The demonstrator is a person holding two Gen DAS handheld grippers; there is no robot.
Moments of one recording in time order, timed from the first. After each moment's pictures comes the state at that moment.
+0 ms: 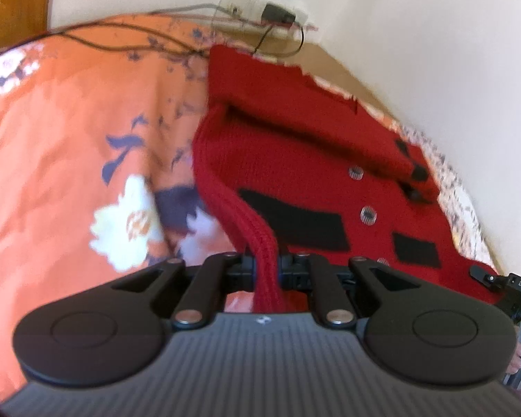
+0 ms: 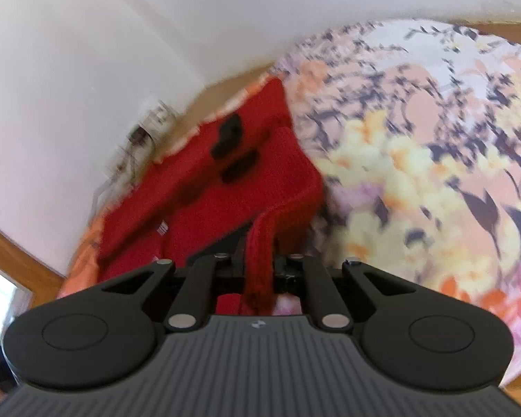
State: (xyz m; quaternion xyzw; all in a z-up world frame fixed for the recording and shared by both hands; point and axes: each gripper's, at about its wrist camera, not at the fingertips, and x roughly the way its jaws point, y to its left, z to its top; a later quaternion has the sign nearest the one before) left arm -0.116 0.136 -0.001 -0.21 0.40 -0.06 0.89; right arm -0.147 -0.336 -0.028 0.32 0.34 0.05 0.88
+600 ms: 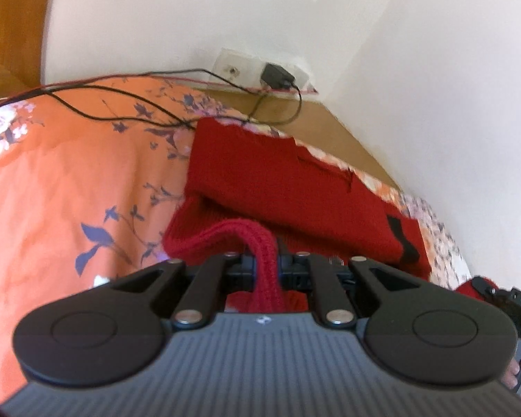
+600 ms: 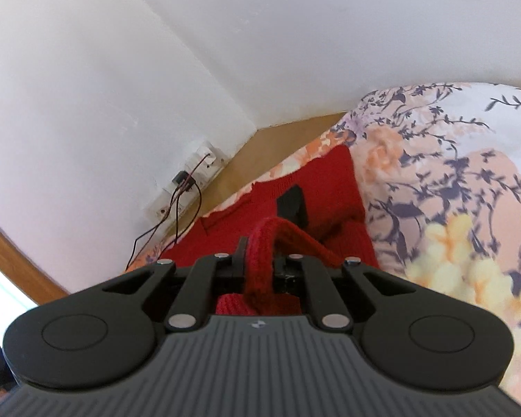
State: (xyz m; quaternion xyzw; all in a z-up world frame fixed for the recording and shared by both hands) left arm -0.065 0.124 0.040 -0.23 0.34 -0.02 0.91; right arm -0.063 -0.341 0.016 0.32 0.27 0.11 0.90
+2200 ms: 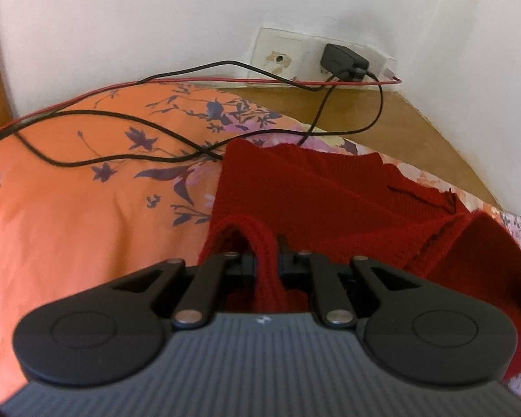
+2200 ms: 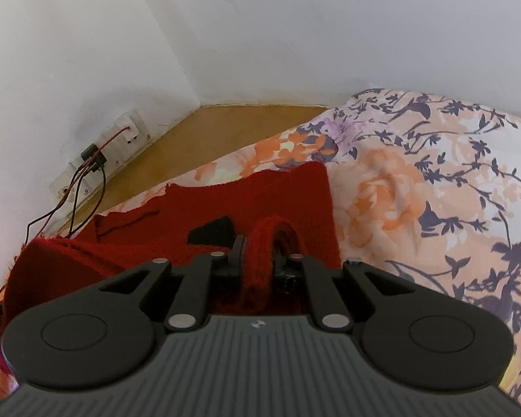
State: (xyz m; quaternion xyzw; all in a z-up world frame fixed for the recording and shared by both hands) left arm 0.093 0.124 -0.016 -0.16 0.39 0.07 0.91; right arm 0.102 -0.320 -0.047 0.20 0.33 0.04 0.92
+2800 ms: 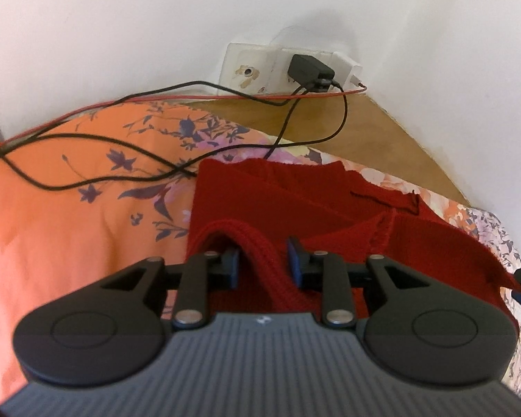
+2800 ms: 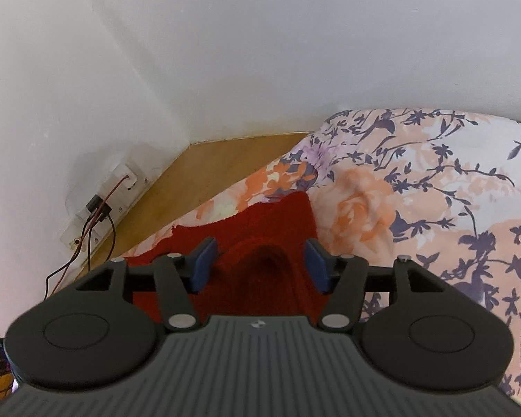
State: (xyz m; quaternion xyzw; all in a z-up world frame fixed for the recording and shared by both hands) left arm 0.090 0.122 0.016 -0.16 0.39 0.02 0.91; right arm 0.077 -0.341 -0.013 0.27 0.30 0.01 0.91
